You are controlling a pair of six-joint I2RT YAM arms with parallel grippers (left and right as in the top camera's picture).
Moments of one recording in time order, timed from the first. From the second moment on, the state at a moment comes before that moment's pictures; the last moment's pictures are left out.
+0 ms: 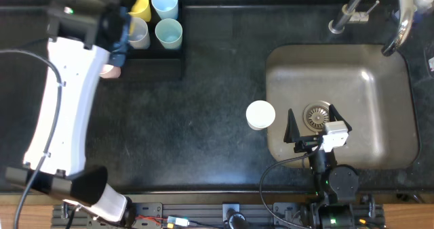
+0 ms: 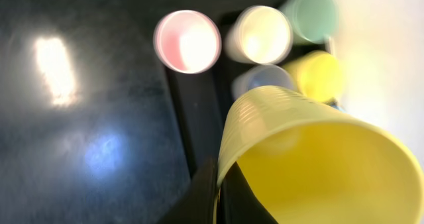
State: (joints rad) left arm -0.22 1.78 2.07 -1.55 -0.38 -1.62; right arm 0.08 0.01 0.02 -0.02 -0.06 0.04
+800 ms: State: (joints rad) left arm -0.11 1.79 1.58 -1.18 -0.11 -1.72; right arm 0.08 0.01 0.02 -0.02 -0.06 0.04
